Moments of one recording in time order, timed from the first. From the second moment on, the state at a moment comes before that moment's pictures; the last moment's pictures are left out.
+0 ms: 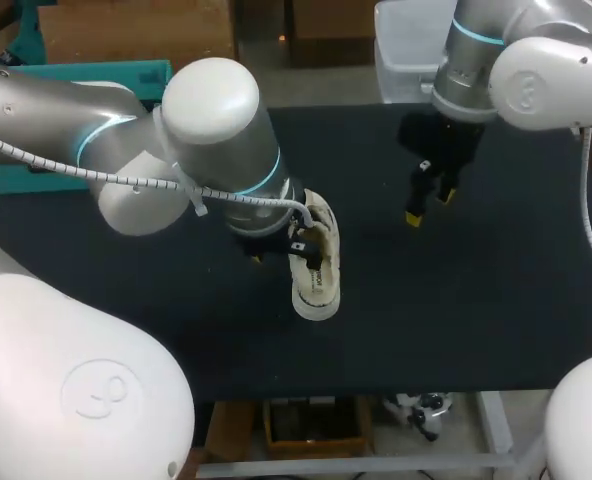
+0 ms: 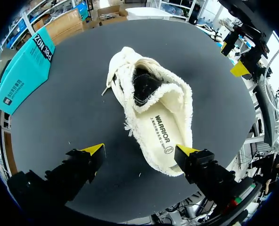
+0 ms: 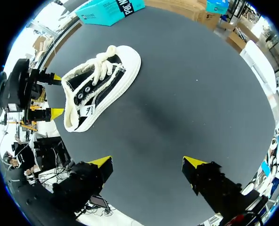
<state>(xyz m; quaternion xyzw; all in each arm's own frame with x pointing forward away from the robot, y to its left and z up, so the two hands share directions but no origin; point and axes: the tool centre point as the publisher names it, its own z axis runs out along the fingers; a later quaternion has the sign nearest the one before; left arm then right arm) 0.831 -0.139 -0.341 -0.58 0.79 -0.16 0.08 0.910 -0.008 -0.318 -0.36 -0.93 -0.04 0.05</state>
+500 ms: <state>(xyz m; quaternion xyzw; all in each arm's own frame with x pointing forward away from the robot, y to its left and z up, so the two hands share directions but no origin) 0.856 -0.139 -0.344 -0.62 0.76 -0.16 0.09 0.901 -0.013 -0.310 -0.25 -0.97 -0.02 -0.01</state>
